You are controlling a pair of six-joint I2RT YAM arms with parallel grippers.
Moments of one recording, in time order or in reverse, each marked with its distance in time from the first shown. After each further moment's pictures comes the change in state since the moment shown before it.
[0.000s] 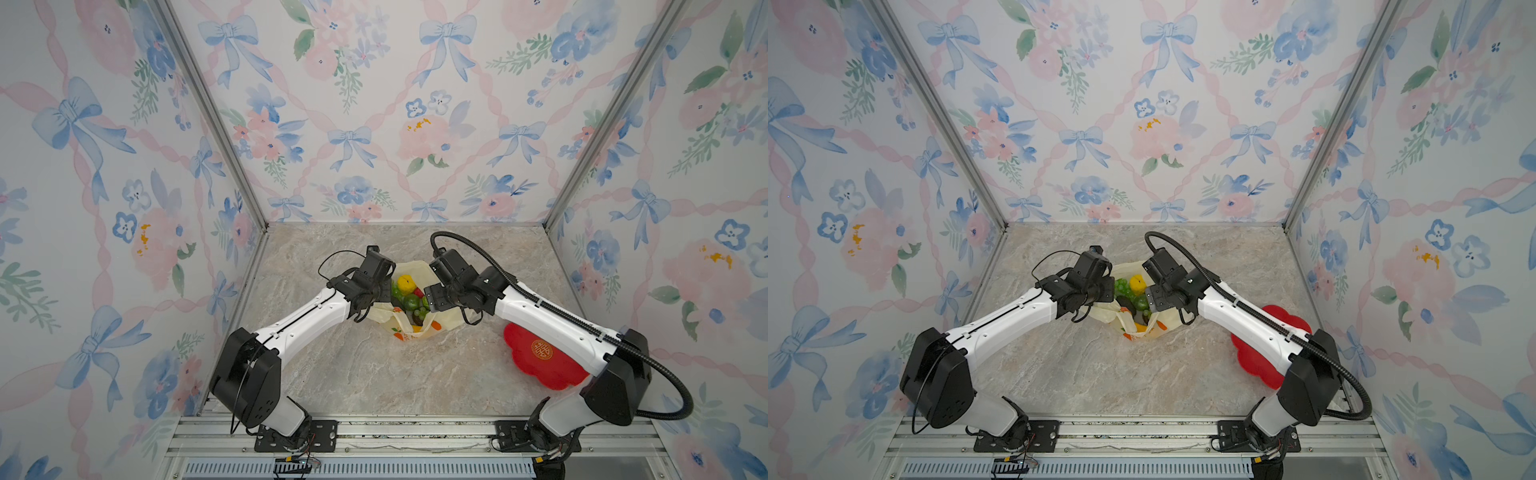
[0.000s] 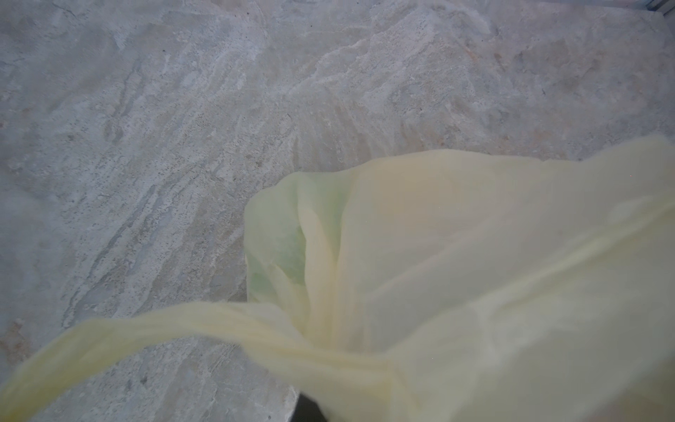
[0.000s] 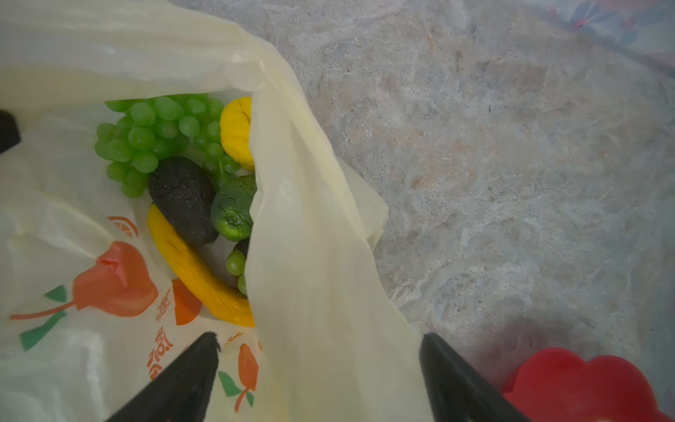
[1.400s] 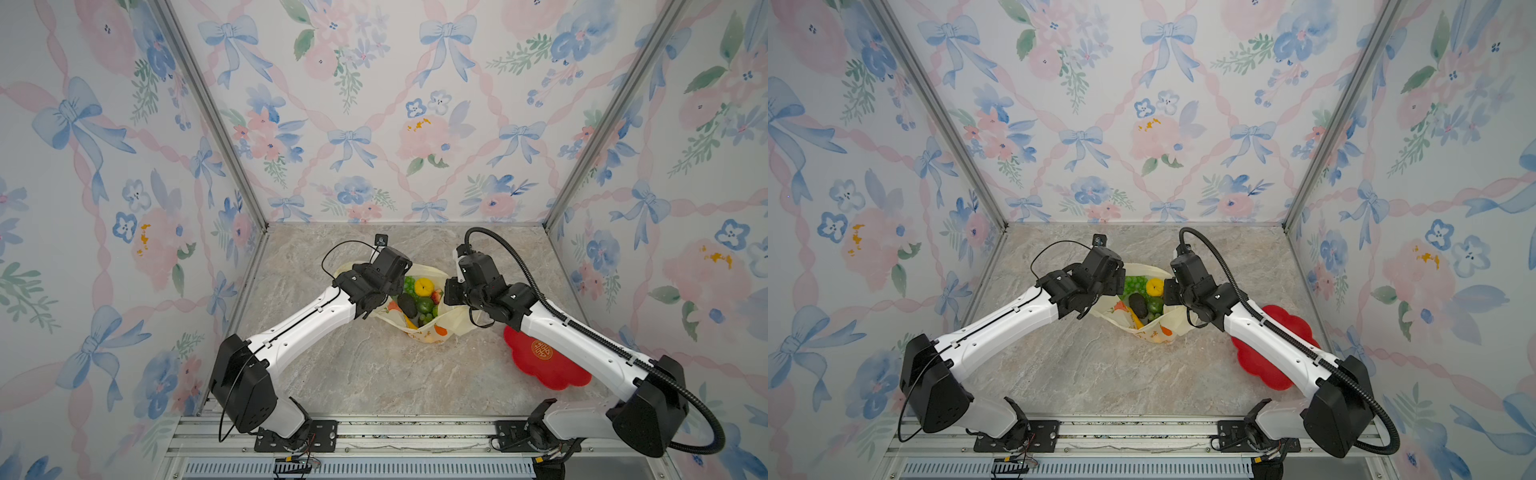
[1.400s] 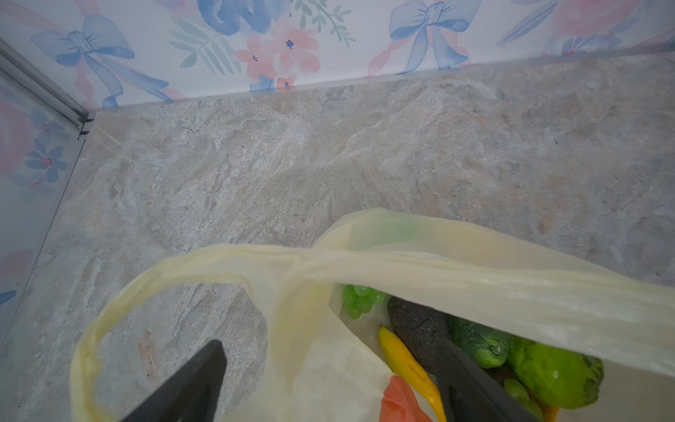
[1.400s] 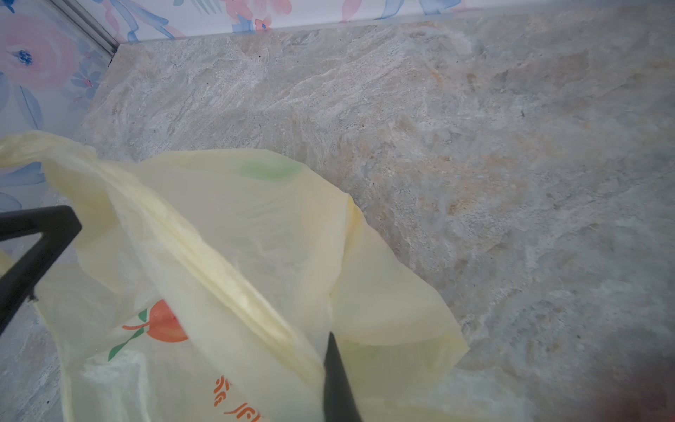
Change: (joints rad) left arm -0.148 -0.037 0.143 -0.149 -0.326 0.003; right arm -0.064 -0.251 -0.295 0.356 -0.133 0.146
